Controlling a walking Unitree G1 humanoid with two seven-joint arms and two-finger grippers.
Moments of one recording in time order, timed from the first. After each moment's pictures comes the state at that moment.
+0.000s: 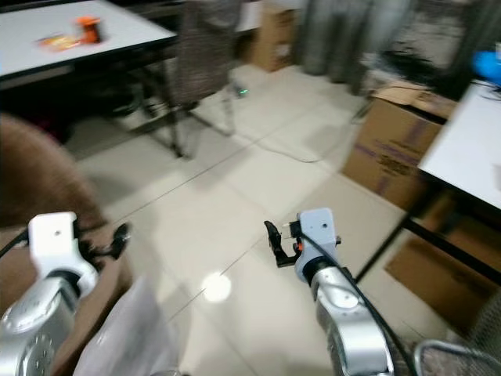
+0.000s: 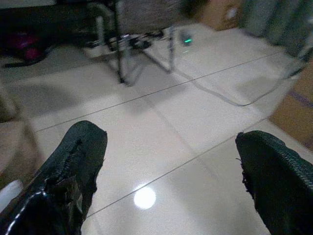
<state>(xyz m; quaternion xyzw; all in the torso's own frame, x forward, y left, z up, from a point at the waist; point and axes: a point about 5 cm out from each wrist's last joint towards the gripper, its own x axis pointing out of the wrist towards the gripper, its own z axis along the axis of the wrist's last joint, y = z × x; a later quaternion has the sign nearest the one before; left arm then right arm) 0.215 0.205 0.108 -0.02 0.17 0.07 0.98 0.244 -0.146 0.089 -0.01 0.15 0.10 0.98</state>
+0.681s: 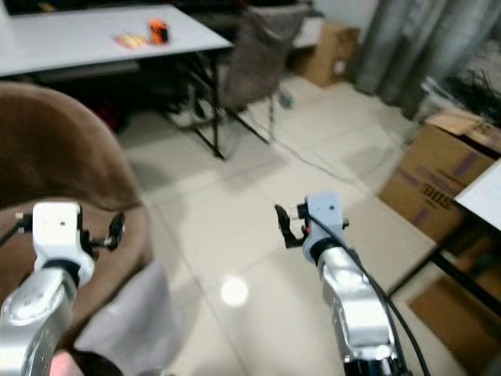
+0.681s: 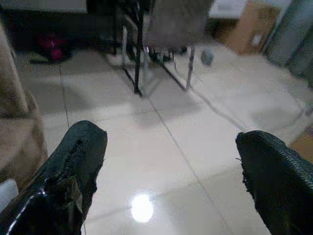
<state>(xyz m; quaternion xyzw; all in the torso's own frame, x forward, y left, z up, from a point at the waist) 0.230 0.197 0.127 0.05 0.12 0.05 0.99 0.270 -0.156 0.096 -0.03 0.14 0.08 0.99</state>
